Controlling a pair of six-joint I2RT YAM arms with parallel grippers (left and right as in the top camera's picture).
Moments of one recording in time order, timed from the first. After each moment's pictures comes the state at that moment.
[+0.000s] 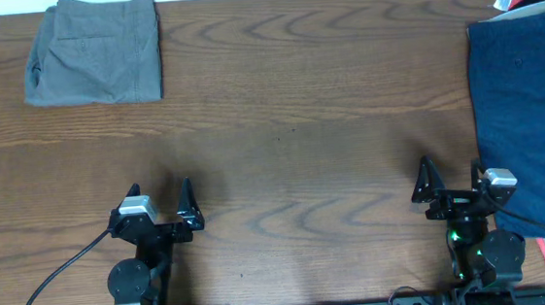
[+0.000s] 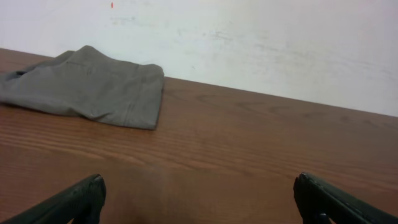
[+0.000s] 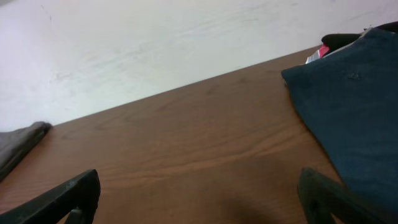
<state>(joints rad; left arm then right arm) -0.02 0.01 0.02 -0.11 0.07 -0.22 -0.03 0.01 0.02 -0.10 -0.03 0.33</state>
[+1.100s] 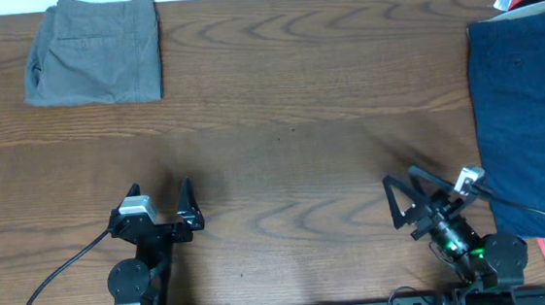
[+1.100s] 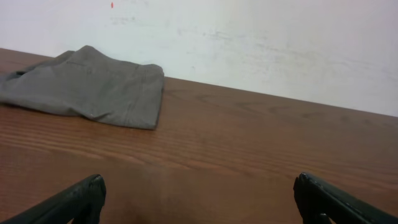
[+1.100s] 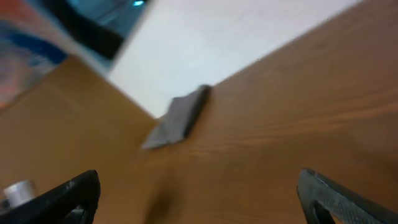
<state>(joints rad) -0.02 0.01 0.02 -0.11 0.07 -0.22 -0.03 0.02 0.02 0.03 -0.63 0.82</state>
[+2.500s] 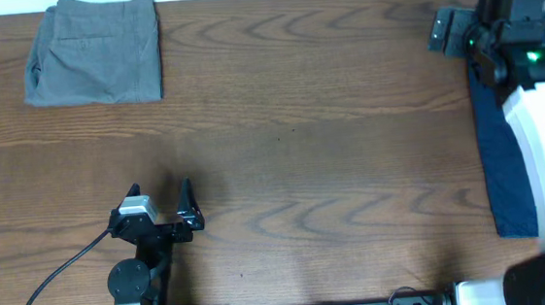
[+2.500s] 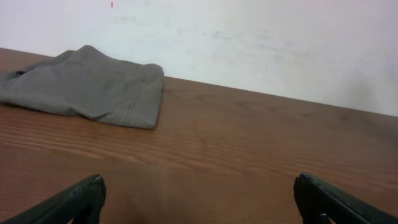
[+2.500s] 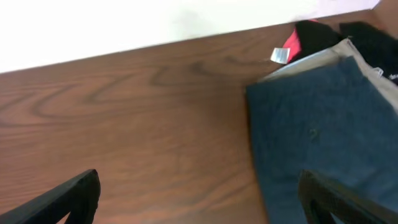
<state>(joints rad) -0.02 0.01 0.02 -0.11 0.07 -0.22 -0.03 1.58 1.49 -0.63 0.16 0.13</state>
